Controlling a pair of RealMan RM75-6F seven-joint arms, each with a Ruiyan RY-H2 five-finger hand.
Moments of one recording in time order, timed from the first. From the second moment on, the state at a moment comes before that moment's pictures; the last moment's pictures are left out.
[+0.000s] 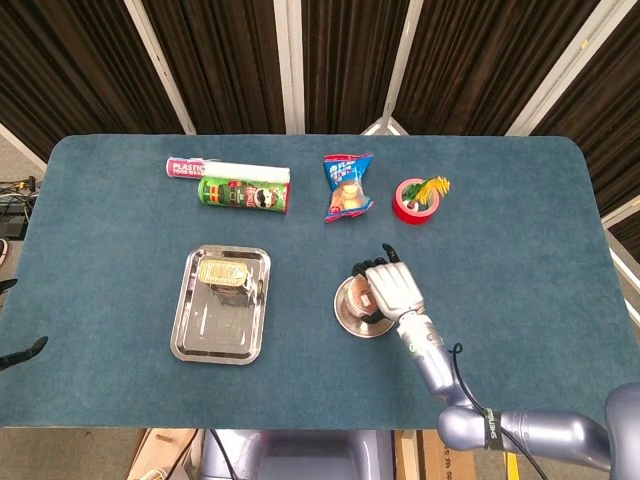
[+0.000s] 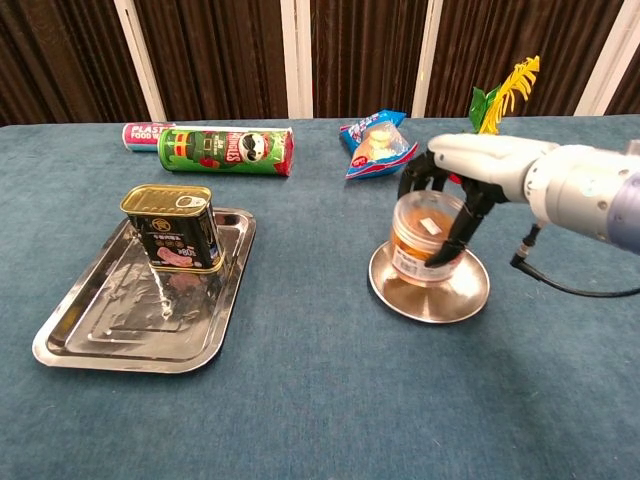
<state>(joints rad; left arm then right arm) -0.04 -1.14 -0.15 -1.73 1.27 1.52 0.07 0.81 -1.53 0.23 -1.73 -0.78 1.06 -0.62</state>
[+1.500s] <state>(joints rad) -0.04 -1.11 -0.16 -1.72 1.24 1.49 0.01 1.04 -1.70 0.32 -1.61 -0.63 1.06 -0.70</state>
